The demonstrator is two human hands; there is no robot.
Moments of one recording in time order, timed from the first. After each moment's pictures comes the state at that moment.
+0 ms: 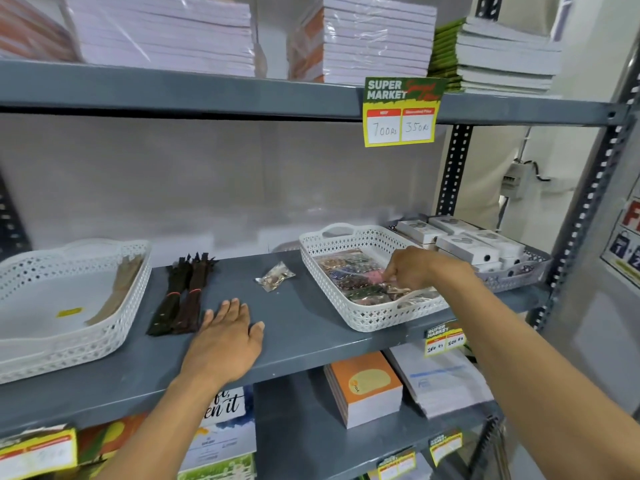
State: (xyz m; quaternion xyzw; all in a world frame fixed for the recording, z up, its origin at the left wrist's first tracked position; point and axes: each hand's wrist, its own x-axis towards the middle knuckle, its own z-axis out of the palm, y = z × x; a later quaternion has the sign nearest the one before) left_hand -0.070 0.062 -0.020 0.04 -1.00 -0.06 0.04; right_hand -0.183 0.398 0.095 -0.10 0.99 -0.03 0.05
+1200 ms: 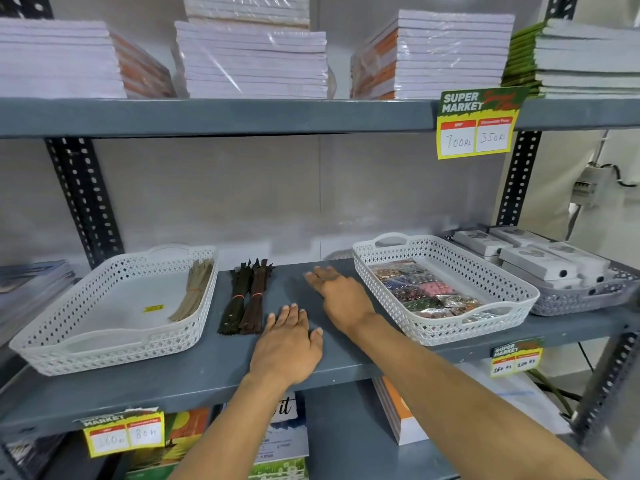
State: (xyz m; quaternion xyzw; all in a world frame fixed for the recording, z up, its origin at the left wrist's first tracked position) left_hand -0.060 0.066 -0.012 0.03 -1.00 -0.08 0.04; right_hand -0.162 0.190 0.019 -0.34 0.92 -0.10 -0.18
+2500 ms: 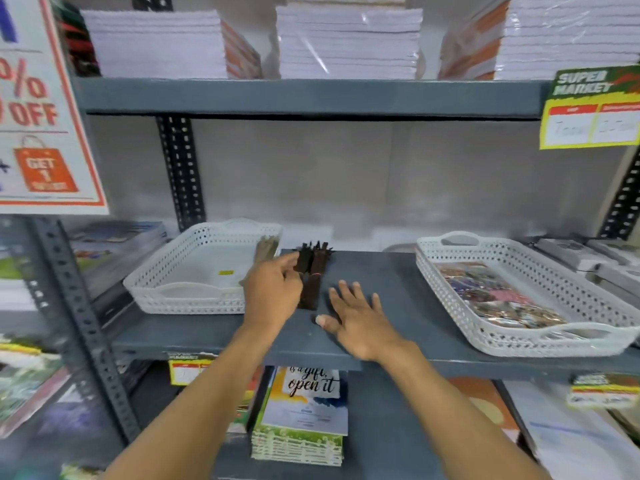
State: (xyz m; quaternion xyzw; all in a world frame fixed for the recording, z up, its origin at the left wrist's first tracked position) left_hand -0.007 -0.010 0.041 0.18 -0.83 -0.37 0.37; right_hand -0.092 0.149 0.000 -0.37 0.92 -0.11 0.03
